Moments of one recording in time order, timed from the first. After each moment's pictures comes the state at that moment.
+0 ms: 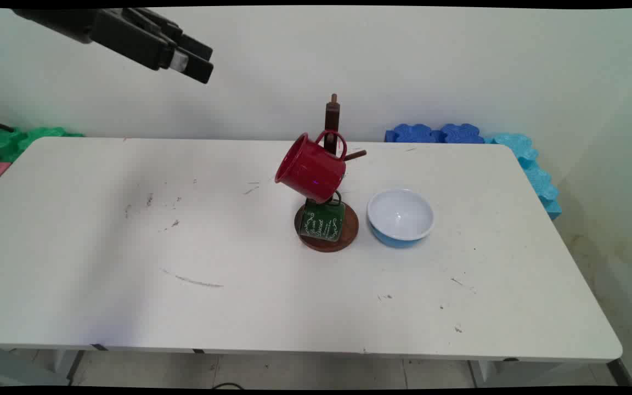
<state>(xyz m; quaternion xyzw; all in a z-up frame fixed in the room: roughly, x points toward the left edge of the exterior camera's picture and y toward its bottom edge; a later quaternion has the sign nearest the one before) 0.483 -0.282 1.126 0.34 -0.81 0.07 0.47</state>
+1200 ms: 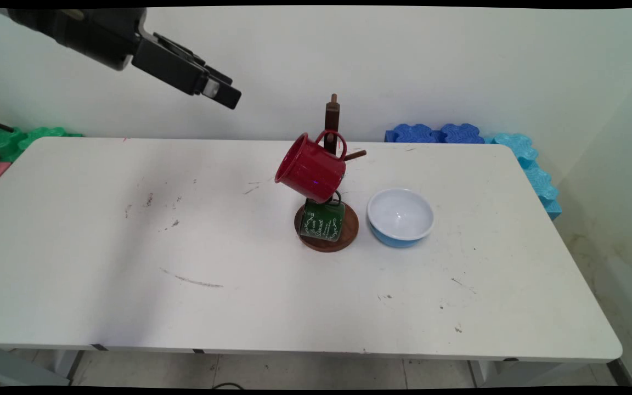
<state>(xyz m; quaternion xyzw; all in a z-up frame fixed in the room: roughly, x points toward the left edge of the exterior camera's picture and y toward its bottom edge) 0.457 -0.293 1.103 0.38 -0.80 0.03 0.45</state>
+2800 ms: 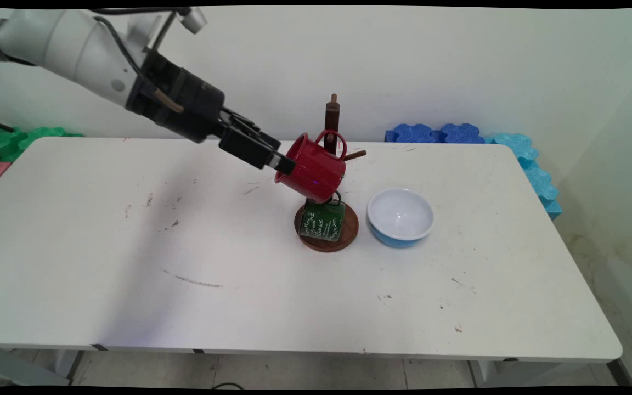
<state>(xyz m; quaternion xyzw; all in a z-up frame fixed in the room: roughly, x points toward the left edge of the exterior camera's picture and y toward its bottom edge) 0.408 -0.328 1.003 0.38 -0.81 0.02 0.44</state>
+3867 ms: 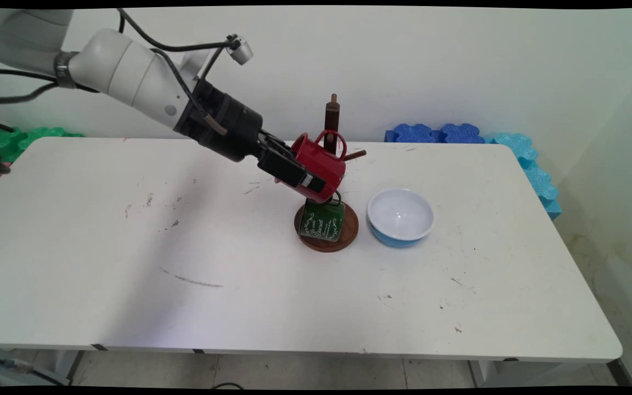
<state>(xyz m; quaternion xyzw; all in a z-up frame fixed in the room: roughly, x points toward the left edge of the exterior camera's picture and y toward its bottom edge) 0.376 -0.356 0.965 0.38 -0.82 0.00 0.44</state>
